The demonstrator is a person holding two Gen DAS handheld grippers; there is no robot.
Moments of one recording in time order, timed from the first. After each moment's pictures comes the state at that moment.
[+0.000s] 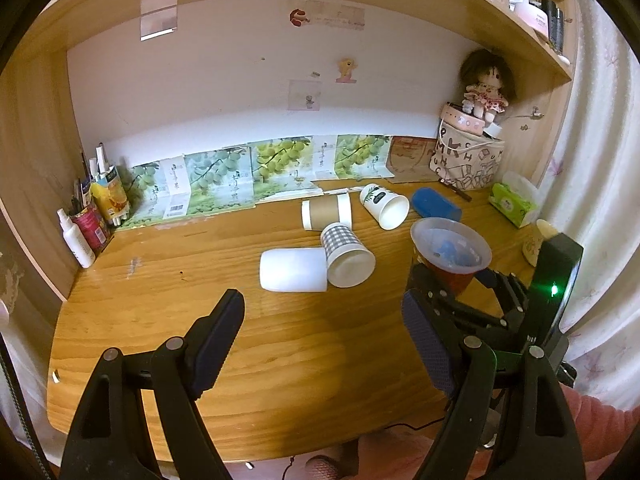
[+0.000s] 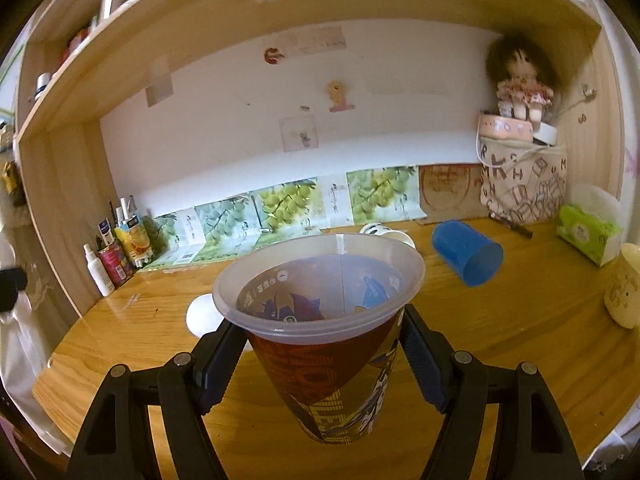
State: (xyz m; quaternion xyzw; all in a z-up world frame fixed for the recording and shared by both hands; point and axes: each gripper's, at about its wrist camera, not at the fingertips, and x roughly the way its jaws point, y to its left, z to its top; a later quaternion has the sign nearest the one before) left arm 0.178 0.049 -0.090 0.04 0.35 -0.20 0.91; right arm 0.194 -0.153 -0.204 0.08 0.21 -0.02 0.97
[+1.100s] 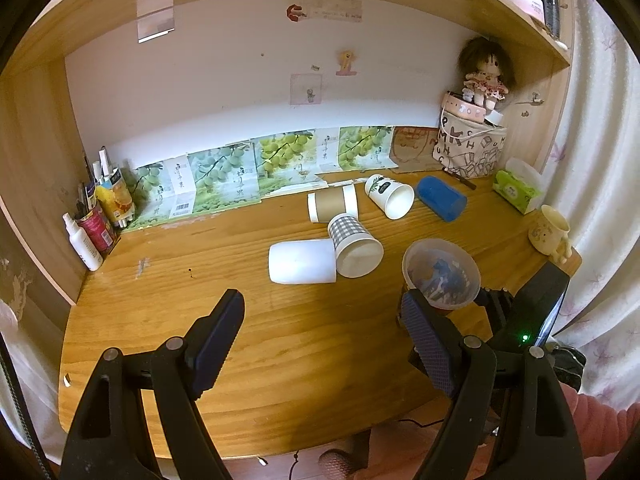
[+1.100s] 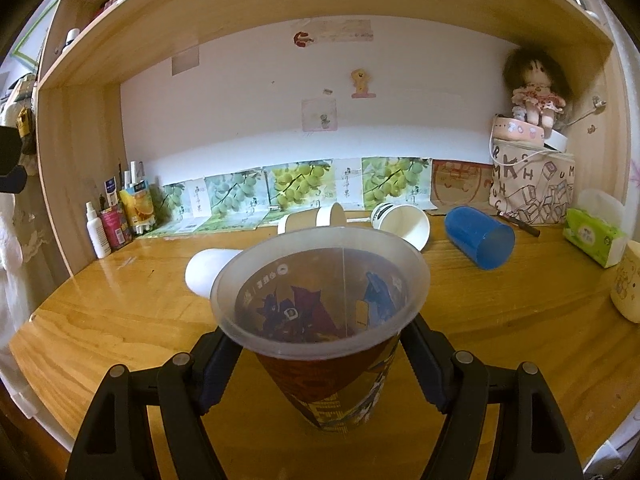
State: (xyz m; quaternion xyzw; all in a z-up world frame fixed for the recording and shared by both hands) left arm 0.174 0.054 -0.092 0.06 0.35 -0.20 0.91; right arm 0.181 -0.129 -0.247 0.04 0.21 -0.01 0.98
